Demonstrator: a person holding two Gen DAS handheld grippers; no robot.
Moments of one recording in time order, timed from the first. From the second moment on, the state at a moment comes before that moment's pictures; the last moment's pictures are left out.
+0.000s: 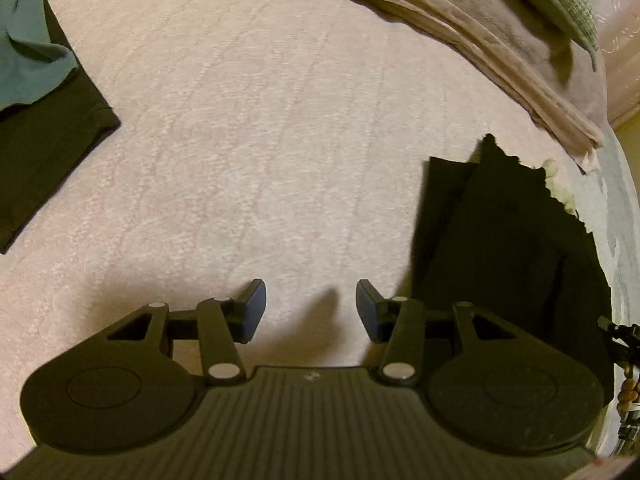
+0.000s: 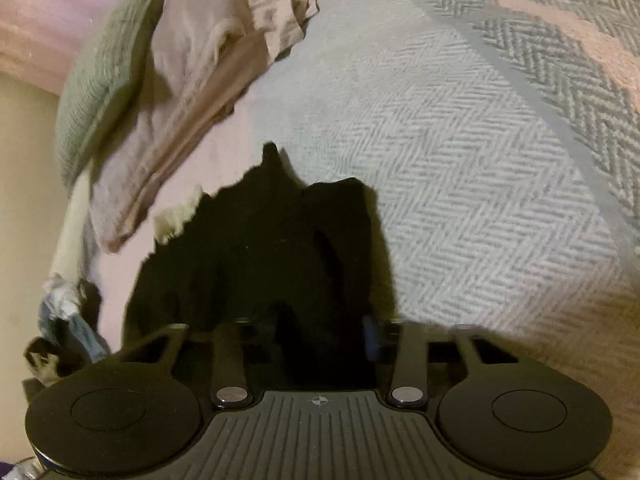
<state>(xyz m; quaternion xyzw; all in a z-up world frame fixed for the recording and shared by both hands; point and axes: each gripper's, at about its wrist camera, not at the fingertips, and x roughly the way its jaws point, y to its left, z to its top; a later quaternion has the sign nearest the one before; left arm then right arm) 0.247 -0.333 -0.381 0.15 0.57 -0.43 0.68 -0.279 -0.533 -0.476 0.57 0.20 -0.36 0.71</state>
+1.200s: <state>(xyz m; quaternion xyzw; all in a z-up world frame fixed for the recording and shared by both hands) 0.204 -0.325 -0.347 0.06 0.59 -0.57 0.56 -0.003 -0.363 -0.343 0.31 0.37 -0.47 0.74</state>
